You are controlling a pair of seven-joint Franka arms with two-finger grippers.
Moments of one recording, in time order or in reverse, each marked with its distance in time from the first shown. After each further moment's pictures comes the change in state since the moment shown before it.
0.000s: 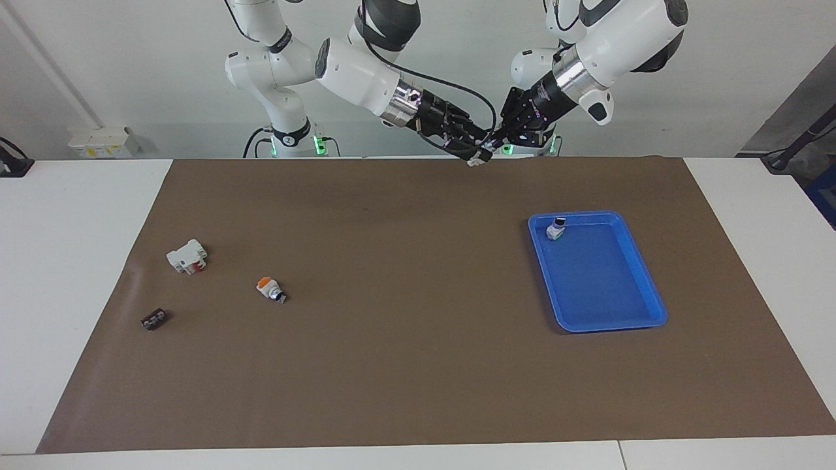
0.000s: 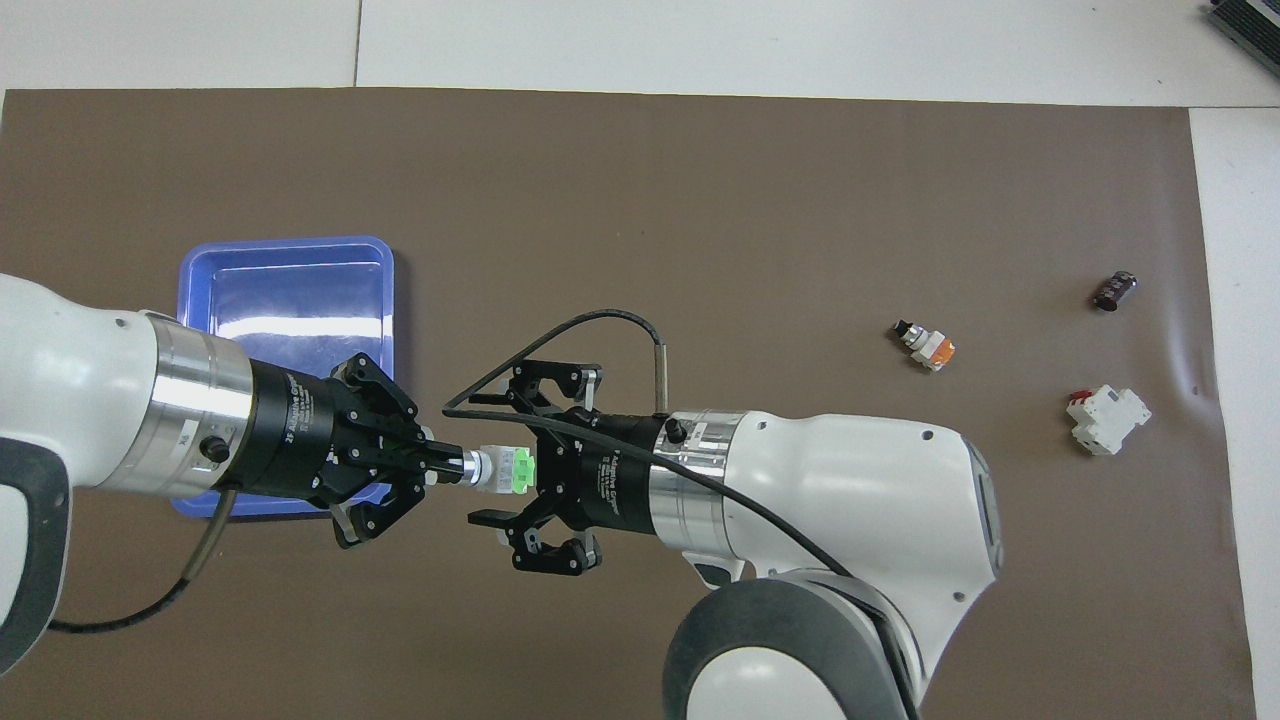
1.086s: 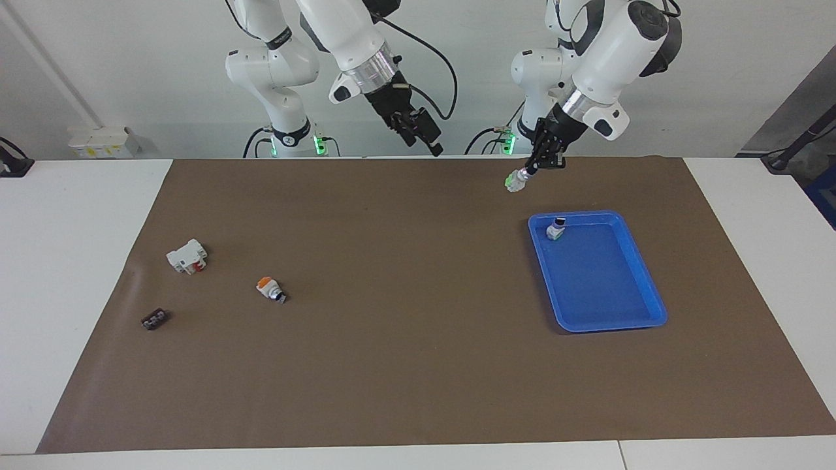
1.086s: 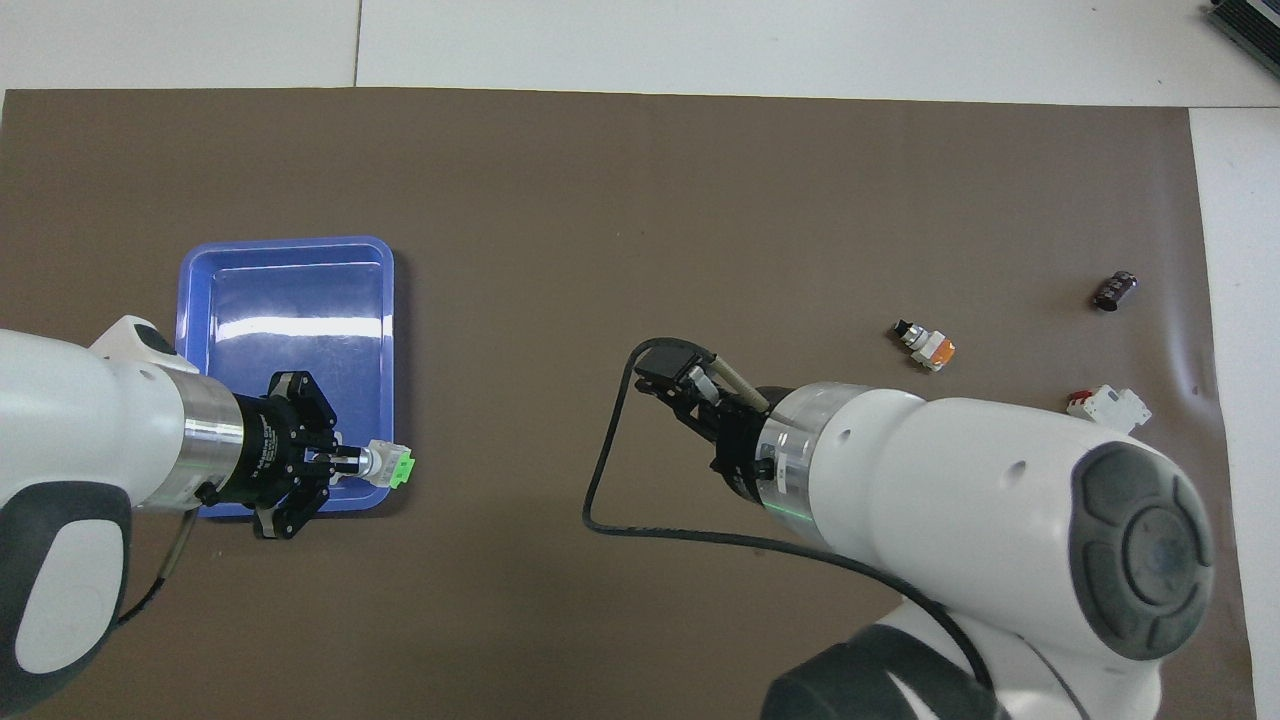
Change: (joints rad) left arm 0.031 -0.073 0.008 -0.230 0.388 0.183 0.353; right arm -0.146 -0.128 -0.038 0.039 -0.905 -0.287 -0.280
